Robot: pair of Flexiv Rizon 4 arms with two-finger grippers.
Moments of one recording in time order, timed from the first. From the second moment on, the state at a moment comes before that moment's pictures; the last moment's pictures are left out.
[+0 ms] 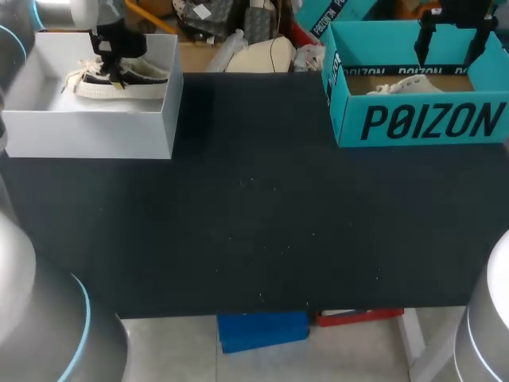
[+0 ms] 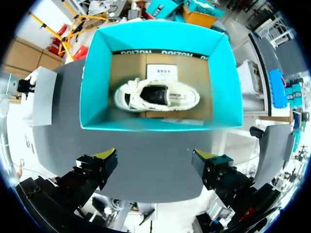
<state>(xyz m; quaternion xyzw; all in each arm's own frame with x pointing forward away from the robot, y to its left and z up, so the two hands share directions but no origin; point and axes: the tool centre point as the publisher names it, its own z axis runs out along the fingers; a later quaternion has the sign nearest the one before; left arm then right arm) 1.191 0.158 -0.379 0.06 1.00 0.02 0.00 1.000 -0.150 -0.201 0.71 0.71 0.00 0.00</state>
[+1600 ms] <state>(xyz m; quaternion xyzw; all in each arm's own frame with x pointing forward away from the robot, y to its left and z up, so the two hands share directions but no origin) 0.825 -0.132 -0.177 -0.02 0.99 0.02 0.10 1.000 -0.150 -0.201 0.71 0.71 0.00 0.00</state>
